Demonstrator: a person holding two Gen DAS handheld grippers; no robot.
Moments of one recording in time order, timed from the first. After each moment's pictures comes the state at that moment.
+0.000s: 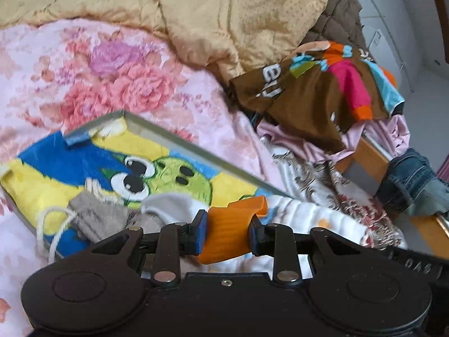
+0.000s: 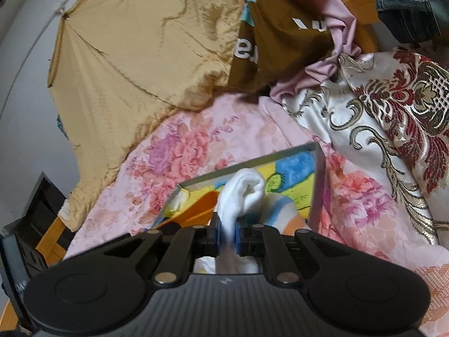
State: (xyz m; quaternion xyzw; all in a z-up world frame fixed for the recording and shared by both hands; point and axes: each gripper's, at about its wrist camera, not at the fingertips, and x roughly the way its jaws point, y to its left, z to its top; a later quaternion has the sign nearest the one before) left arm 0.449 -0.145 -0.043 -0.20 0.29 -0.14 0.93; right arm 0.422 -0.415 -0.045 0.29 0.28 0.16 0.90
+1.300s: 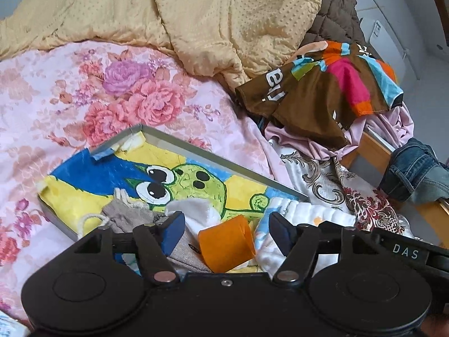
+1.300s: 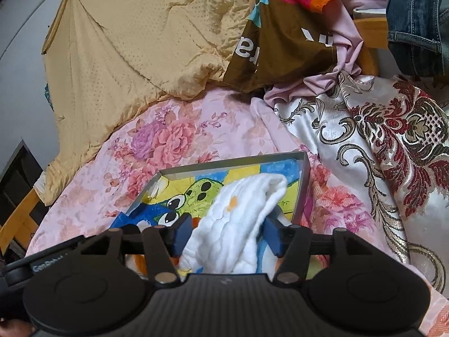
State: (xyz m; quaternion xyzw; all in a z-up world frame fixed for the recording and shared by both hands) left arm 0.411 -0.136 -0.013 -0.15 0.28 -0.12 0.94; right arm 0.416 -0.405 -0.031 0.21 0.29 0.13 0.92
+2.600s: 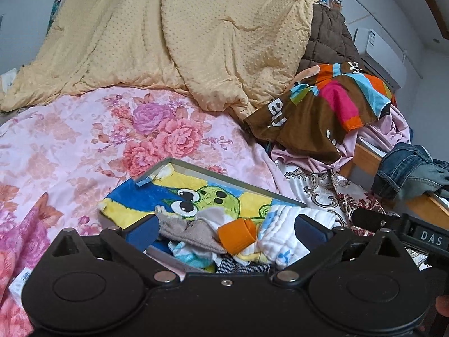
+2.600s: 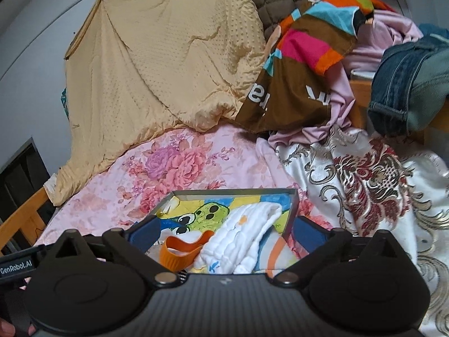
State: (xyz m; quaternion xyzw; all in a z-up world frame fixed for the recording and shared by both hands) left arm 0.313 -0.124 0.040 -0.11 0.23 -0.07 0.96; right arm 0.339 -0.413 0.021 0.16 0.22 0.12 0.95
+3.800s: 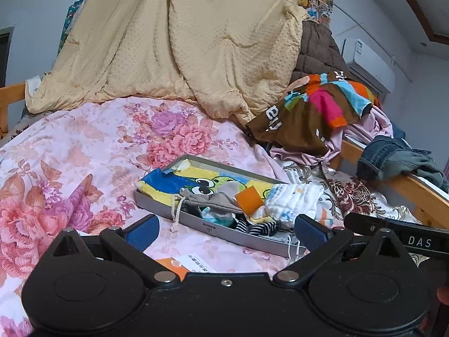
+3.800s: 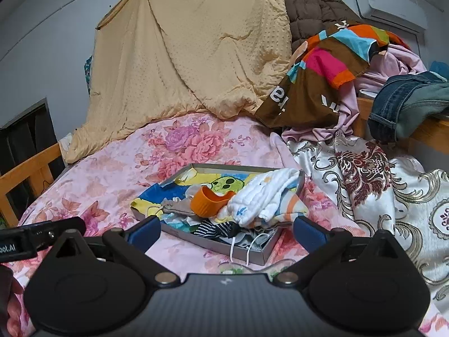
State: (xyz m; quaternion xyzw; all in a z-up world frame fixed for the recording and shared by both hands) left arm 0.193 -0.083 0.028 -0.09 0.19 -0.08 0.97; right arm 0.228 -0.367 0.020 0.07 0.21 0.13 0.97
